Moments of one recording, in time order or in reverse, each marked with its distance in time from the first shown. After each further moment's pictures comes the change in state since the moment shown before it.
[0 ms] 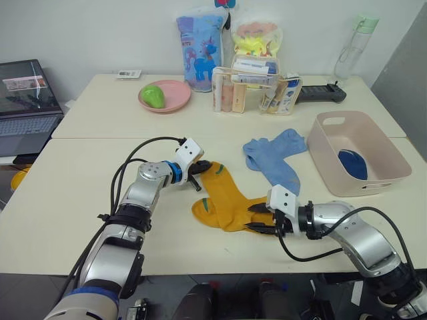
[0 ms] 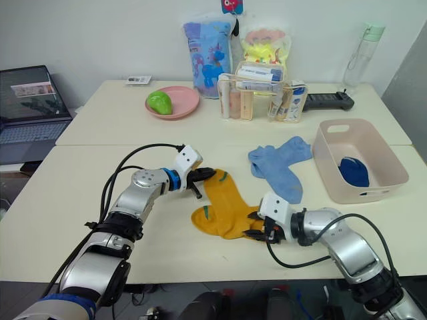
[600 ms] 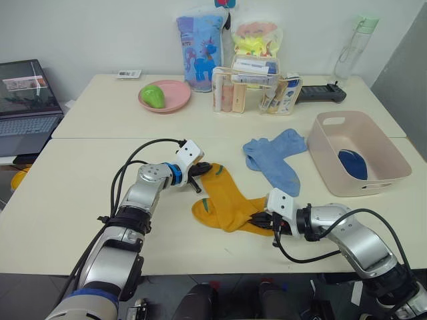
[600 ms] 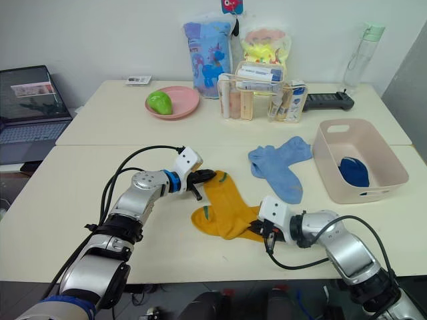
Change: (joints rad) left arm 0.015 0.000 0.000 -0.024 -0.002 0.011 -0.004; right arm 0.005 0.004 0.013 0.027 -0.026 -0.004 -0.006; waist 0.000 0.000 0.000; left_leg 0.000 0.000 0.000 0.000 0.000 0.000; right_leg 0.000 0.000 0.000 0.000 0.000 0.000
